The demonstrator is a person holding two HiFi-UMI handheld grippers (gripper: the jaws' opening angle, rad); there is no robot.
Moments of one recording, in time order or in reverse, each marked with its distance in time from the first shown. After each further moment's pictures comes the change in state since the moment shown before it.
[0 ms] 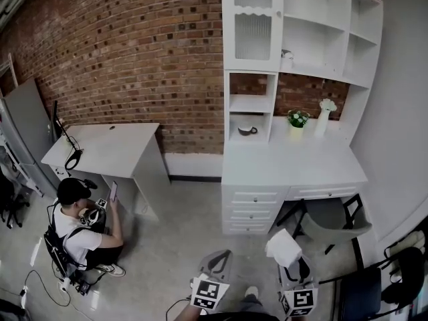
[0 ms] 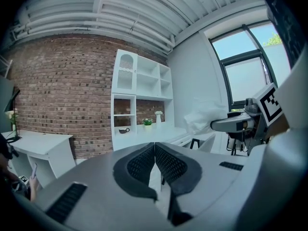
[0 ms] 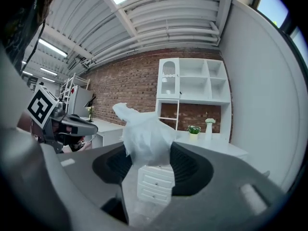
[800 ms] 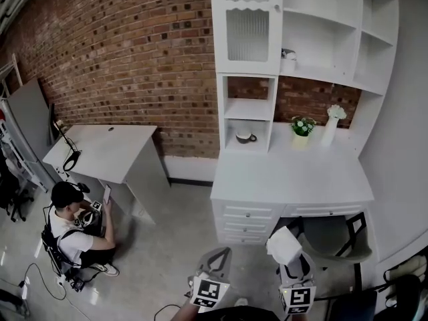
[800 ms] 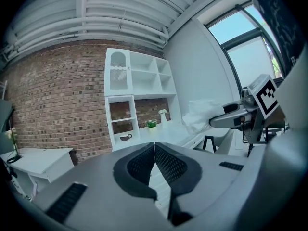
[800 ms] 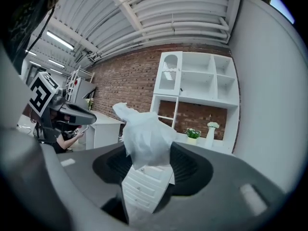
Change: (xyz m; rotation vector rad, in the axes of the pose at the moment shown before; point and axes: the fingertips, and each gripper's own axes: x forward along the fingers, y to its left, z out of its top) left arm 0.131 -0.002 0.029 0.119 0.005 0.085; right arm 0.101 -0.111 -0.005 -0.105 0.033 0.055
